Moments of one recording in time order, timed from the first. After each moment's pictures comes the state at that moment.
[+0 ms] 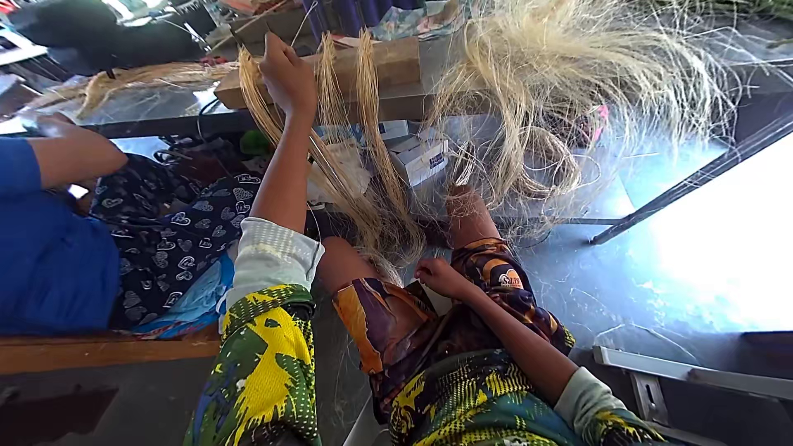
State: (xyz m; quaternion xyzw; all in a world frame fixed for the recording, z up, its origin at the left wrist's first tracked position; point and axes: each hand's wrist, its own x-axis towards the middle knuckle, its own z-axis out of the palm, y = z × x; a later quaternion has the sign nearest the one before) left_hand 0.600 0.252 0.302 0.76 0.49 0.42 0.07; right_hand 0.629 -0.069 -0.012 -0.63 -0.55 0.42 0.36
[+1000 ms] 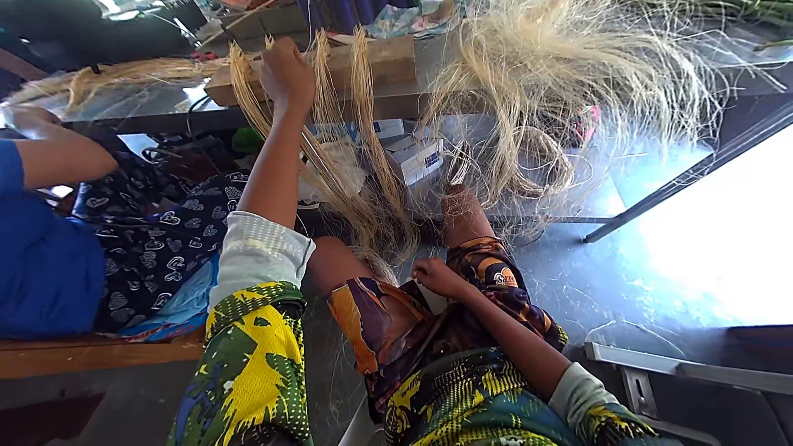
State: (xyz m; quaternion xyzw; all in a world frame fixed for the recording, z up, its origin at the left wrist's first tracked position) left_hand 0.600 0.243 0.313 0.83 0.49 0.26 0.02; right_hand 0.631 -0.070 -0.016 -0.64 -0.55 0.42 0.34
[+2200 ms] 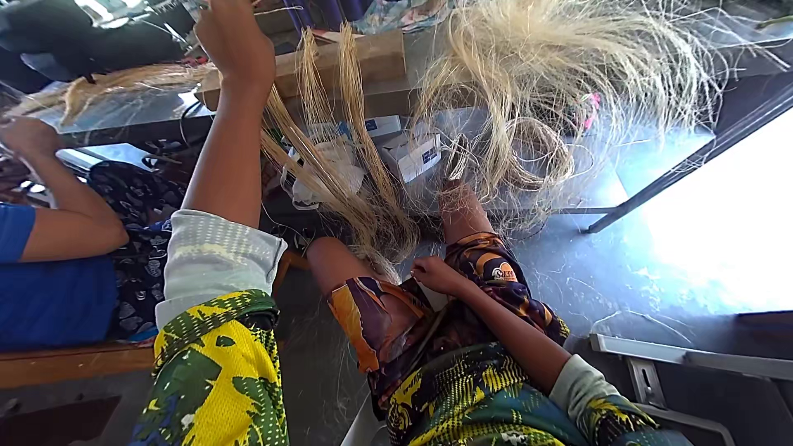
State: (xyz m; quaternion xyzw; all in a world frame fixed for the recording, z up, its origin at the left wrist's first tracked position) left_hand 0.589 0.233 0.361 0.84 0.46 0.24 -0.14; right_hand 0.631 -0.069 -0.017 -0.64 -0.56 0.41 0.32
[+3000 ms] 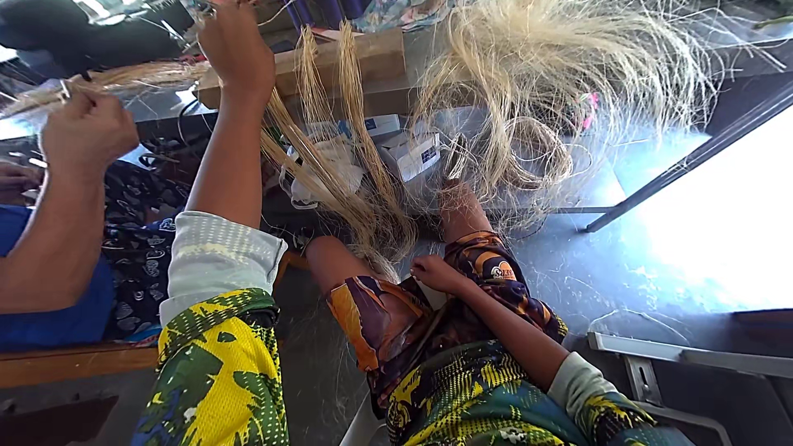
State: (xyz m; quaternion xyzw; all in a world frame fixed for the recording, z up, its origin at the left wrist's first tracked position) left_hand 0.585 0.240 0.350 0.85 0.46 0.21 -0.17; right_hand 0.632 -0.069 -0.019 -0.64 -0.56 0.41 0.32
